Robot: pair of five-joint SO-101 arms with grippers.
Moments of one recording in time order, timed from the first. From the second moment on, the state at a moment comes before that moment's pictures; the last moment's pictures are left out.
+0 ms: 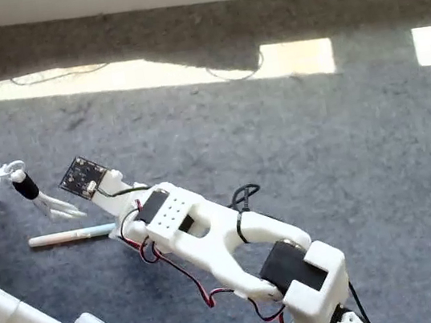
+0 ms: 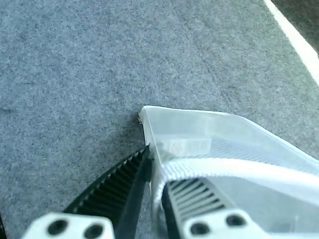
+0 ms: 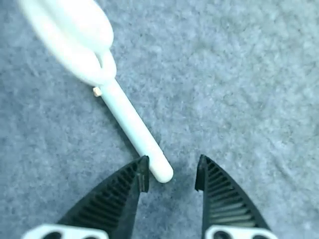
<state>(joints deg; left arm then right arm) -61.4 -50.9 31.0 71.7 15.7 -57.3 13.5 17.0 36.3 9.1</state>
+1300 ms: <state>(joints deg) -61.4 -50.9 31.0 71.5 15.7 -59.8 19.5 14.7 35.2 22.0</state>
